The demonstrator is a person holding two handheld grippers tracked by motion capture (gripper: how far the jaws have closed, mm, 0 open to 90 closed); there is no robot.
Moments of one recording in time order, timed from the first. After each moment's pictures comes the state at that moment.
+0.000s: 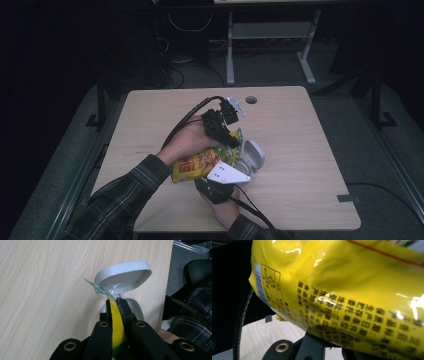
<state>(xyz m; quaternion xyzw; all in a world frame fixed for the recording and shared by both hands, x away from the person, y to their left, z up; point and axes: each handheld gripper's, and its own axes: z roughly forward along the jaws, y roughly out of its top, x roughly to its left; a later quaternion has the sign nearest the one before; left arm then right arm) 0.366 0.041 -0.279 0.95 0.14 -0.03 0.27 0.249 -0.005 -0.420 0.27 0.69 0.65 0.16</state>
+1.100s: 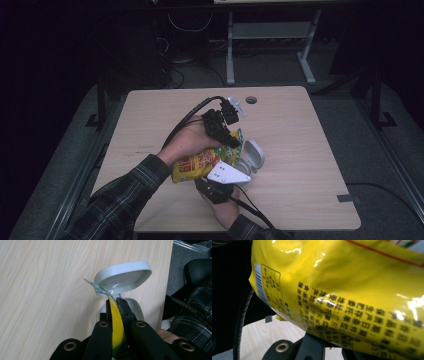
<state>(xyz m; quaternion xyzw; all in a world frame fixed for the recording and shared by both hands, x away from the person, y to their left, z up) 0.365 0.040 -0.279 0.95 0.14 -0.03 0.26 0.249 -0.005 -0.420 0.27 0.69 0.65 0.15</state>
